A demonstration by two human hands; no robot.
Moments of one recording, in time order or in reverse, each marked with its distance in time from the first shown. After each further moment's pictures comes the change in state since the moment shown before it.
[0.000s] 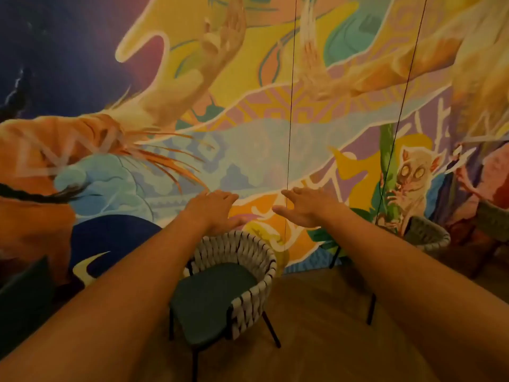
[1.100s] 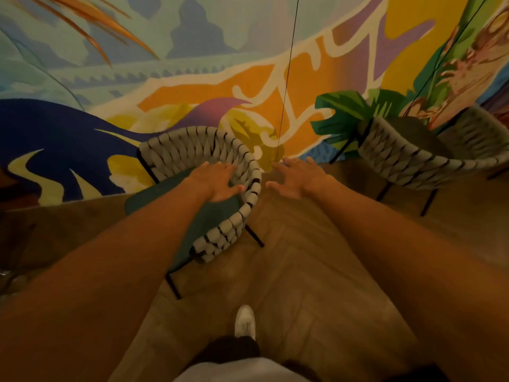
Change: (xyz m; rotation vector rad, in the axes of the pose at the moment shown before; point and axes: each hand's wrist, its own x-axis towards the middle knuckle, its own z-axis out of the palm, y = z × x) left_hand 0.319 0.037 0.349 -0.227 -0.499 0.001; right_hand 0.281 0.134 0.328 0.011 -0.456 -0.112
